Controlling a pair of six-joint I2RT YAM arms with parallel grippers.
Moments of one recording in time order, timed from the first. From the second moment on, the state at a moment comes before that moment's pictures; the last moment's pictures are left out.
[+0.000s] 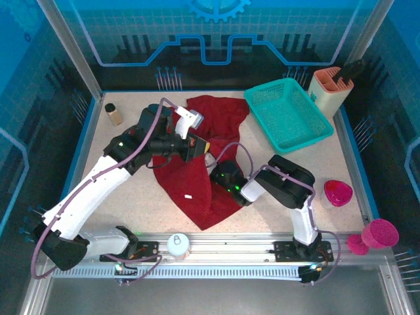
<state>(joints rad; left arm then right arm) -0.57 1.23 1.36 -0.69 0.48 -0.24 0.83 2.05 0.77 1.08 0.03 -0.14</state>
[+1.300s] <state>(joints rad) 0.04 1.56 1.02 -0.57 0.32 -0.39 0.40 1.43 1.15 0.68 -0.89 0.12</state>
